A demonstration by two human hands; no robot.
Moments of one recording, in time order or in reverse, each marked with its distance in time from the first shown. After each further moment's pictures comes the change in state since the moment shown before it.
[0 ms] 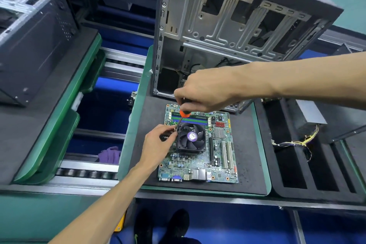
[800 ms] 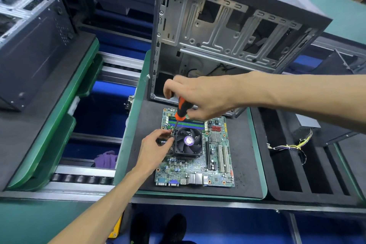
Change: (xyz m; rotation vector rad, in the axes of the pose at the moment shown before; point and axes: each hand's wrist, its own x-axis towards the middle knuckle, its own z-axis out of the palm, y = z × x) left_hand 0.001 -0.002 -0.001 -0.002 -0.006 -0.036; right_hand -0.009 -0.003 0.000 0.335 0.044 0.086
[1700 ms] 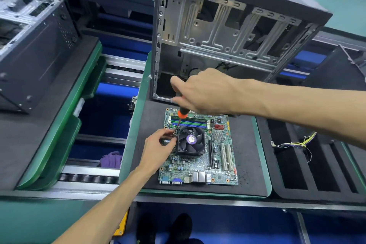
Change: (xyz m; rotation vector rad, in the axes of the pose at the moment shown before) left_hand -0.006 0.010 -0.004 0.007 -0.027 -0.047; right_hand 0.002 -0.003 0.017 -0.486 0.278 0.177
